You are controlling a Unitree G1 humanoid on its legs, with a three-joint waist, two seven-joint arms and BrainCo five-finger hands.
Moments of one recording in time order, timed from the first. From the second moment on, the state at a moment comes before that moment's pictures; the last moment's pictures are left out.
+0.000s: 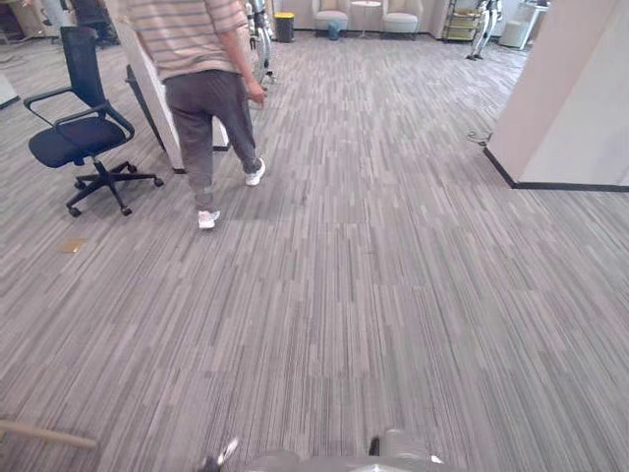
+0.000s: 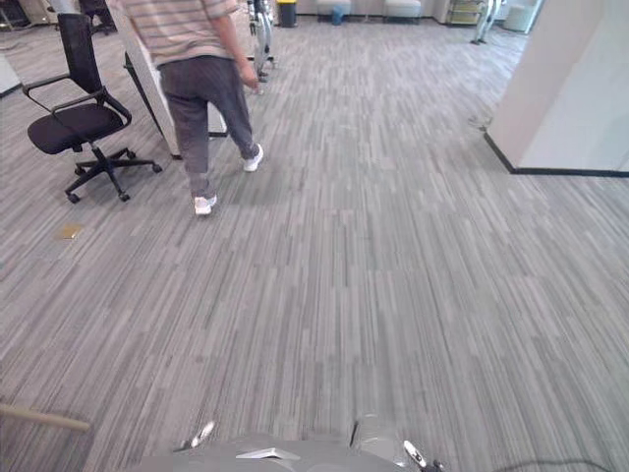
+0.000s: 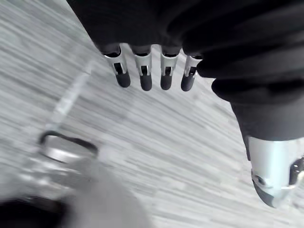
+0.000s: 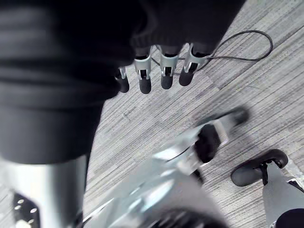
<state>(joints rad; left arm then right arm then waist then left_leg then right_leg) 0.11 0.08 0.23 1.07 -0.19 -0.09 0.02 0.20 -0.05 -0.45 1.19 0.24 -0.05 0.02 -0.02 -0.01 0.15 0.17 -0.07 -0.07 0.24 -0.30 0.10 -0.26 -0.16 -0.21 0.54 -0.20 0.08</state>
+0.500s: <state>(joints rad) 0.18 0.06 0.27 1.07 -0.19 -0.09 0.01 0.00 -0.08 -0.37 1.16 0.25 -0.04 0.00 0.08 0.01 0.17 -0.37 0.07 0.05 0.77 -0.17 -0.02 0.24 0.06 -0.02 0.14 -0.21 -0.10</state>
